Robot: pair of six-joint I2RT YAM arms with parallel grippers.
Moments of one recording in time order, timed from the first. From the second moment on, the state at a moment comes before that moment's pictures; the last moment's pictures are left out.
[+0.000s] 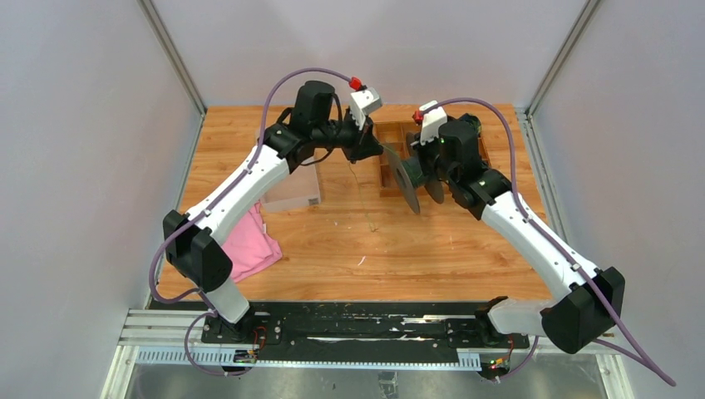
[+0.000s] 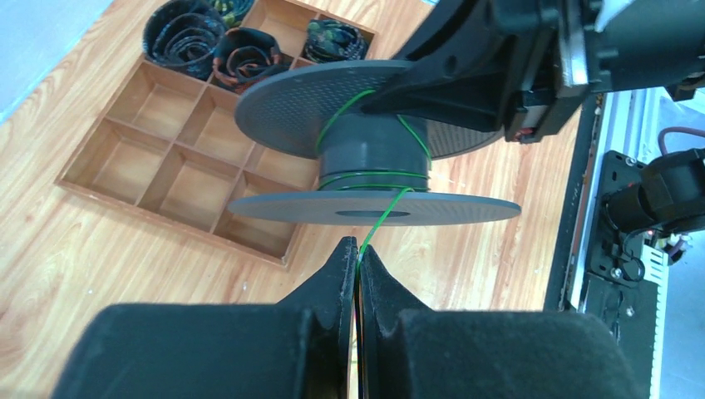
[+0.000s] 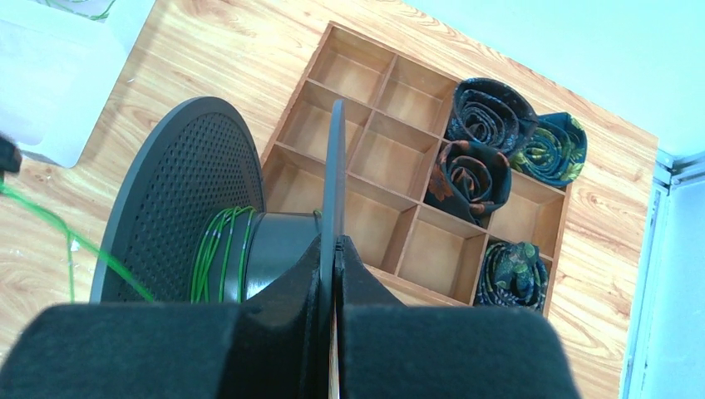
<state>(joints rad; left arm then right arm) -0.59 1.65 1.67 -0.44 0.62 0.13 0.52 1.27 1.18 -0.30 0.18 -0.16</state>
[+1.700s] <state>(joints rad) -0.35 1.72 1.49 -0.28 0.72 0.08 0.35 1.21 1.25 -0.39 -0.36 -0.07</state>
